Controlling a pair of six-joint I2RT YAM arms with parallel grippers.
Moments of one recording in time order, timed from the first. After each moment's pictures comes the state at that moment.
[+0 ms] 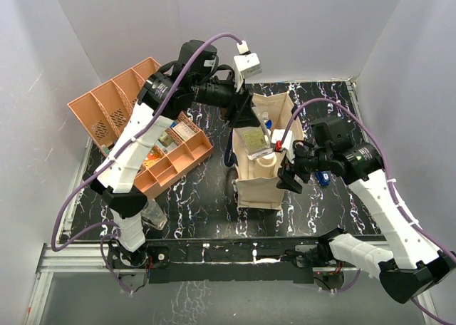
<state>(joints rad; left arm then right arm) -0.72 1.83 2.40 -1.08 0.68 0.17 0.41 1.02 1.23 -1.10 -0.61 -0.68</state>
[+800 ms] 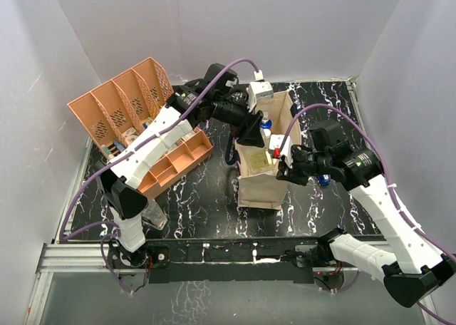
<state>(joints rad) -0.75 1.82 2.06 -0.94 0.73 0.18 0.46 0.98 1.18 -1.04 -0.59 -0.71</state>
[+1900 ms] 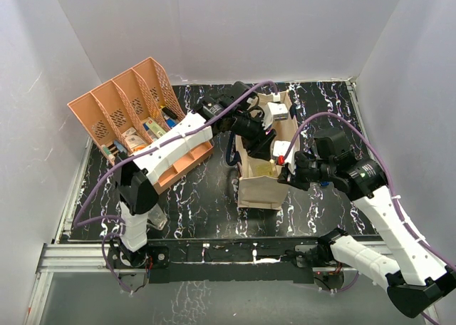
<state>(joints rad) -0.83 1.92 1.97 -0.87 0.64 0.26 0.46 0.89 1.09 -0.99 -0.59 -0.70</state>
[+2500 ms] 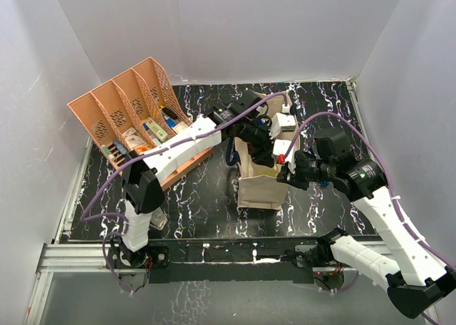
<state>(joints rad) -0.87 1.97 1.96 -0.87 0.61 0.34 0.46 0.88 1.08 -0.96 -0.60 -0.67</state>
